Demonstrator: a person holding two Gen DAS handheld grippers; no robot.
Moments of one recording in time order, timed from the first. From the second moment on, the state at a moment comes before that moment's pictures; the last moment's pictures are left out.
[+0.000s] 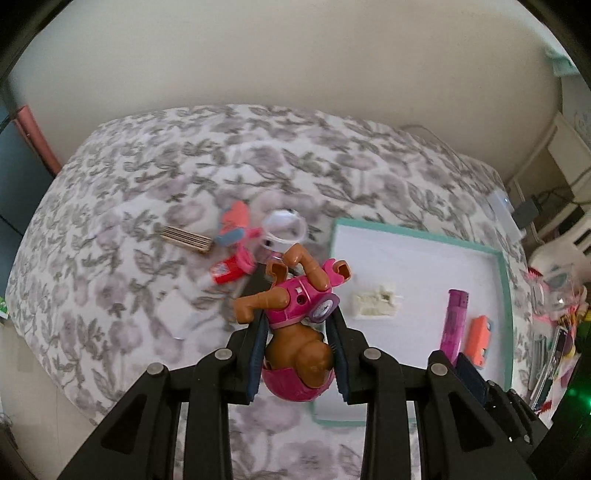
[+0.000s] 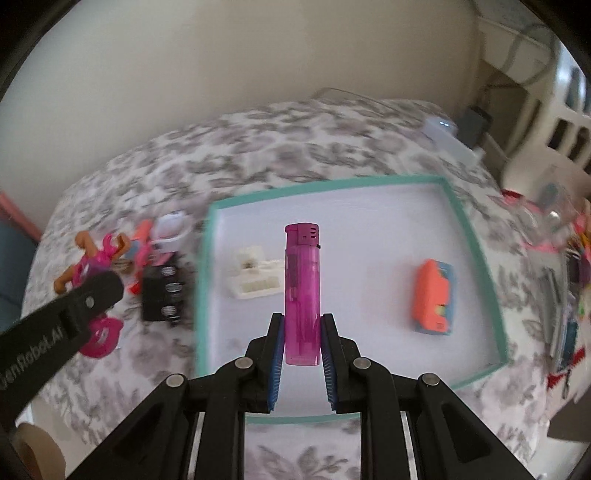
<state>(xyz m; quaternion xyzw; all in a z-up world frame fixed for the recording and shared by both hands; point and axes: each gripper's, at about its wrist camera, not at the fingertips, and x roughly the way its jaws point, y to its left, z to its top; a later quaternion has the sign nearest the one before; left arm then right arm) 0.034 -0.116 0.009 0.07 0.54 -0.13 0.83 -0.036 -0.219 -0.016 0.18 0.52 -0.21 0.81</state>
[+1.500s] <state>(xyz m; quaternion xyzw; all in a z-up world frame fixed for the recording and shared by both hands) 0.035 -0.173 -0.089 0.08 0.65 -0.16 0.74 -0.045 -0.281 -0.076 0.18 0.60 -0.27 0.73</state>
